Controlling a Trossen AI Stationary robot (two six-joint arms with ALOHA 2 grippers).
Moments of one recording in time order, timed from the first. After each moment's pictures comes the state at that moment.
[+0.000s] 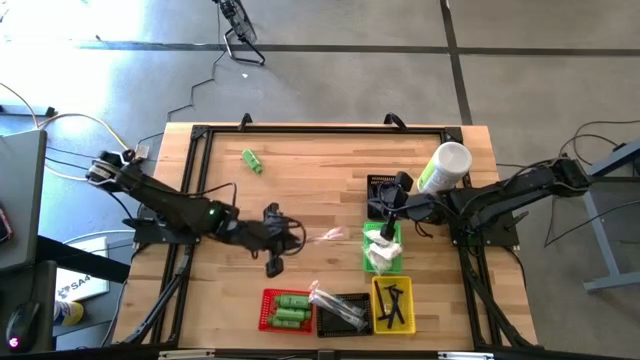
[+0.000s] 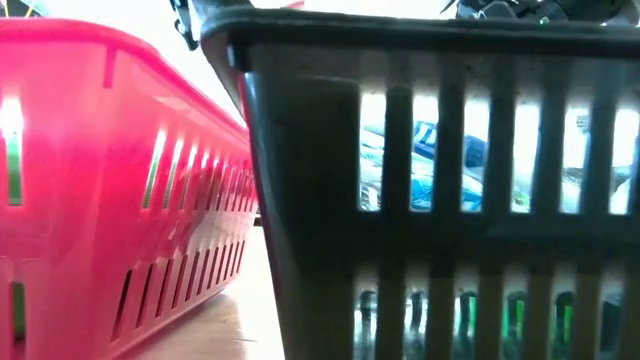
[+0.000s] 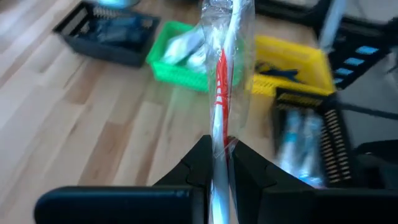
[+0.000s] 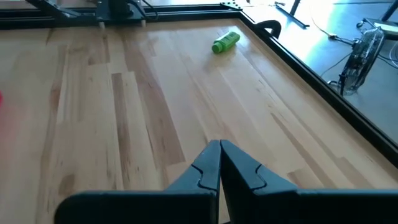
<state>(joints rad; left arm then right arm) -0.39 1.30 0.99 -0.27 -0.36 -0.45 0.18 1.08 0.58 0.00 0.50 0.19</state>
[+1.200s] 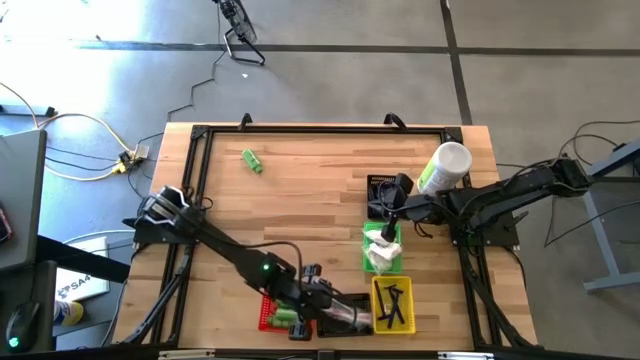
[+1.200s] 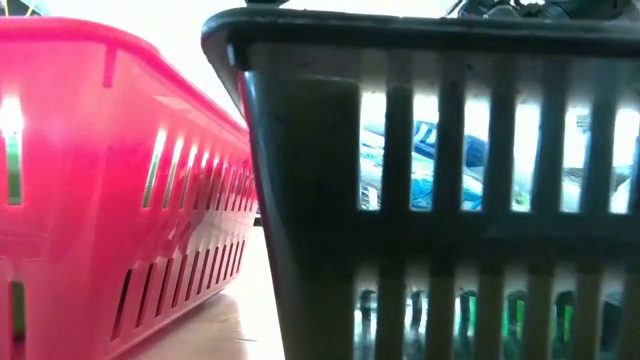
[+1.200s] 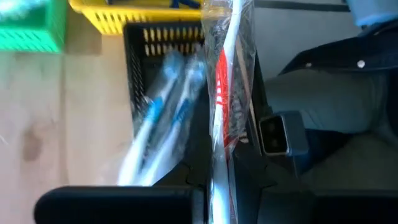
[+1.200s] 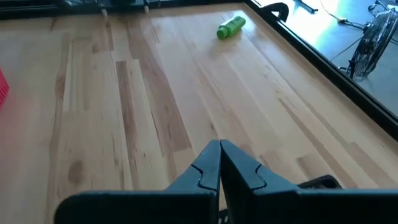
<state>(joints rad) -0.54 1.90 1.61 -0.53 -0.08 -0.46 0.18 1.08 0.58 -0.05 0.46 0.24</state>
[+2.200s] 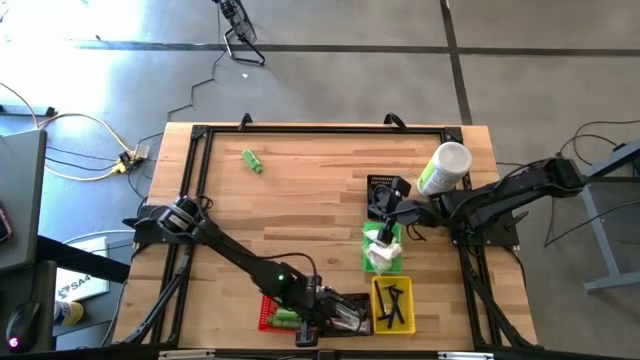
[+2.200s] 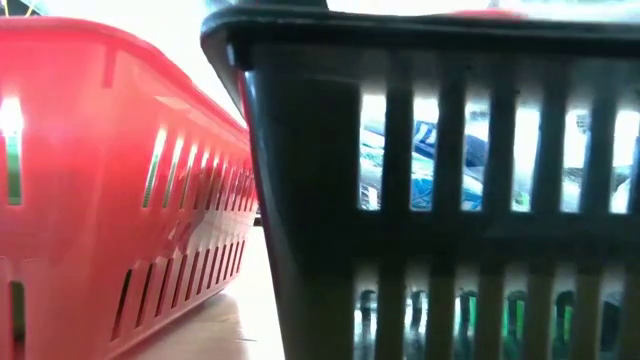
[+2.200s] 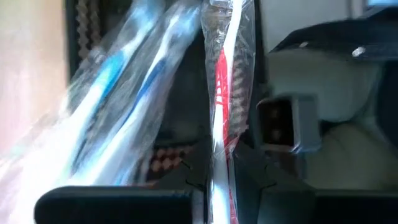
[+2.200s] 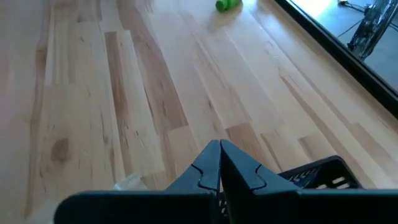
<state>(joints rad) -0.54 2.04 1.62 -0.48 0.06 -0.59 0.18 1.16 0.58 -0.07 0.47 0.26</state>
